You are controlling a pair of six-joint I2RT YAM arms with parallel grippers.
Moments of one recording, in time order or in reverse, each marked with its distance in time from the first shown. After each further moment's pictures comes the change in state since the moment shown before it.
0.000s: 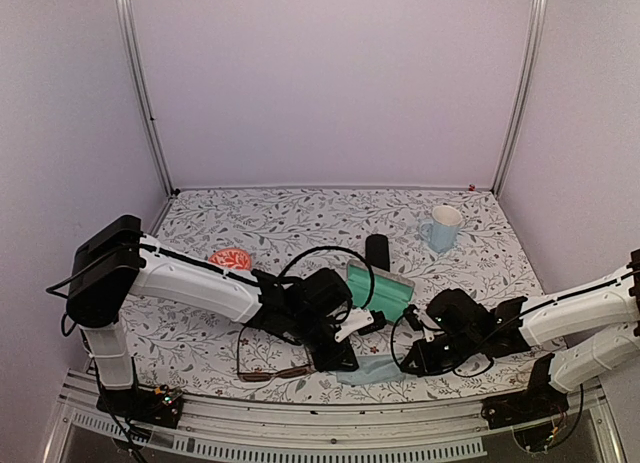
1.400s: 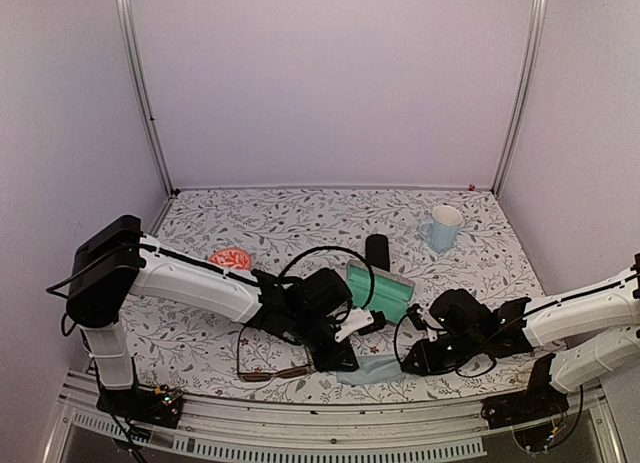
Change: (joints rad) left arm 0.000 0.000 0.000 -0.001 0.002 0.000; right arm -0.007 -0.037 -0.016 -0.016 0.015 0.000
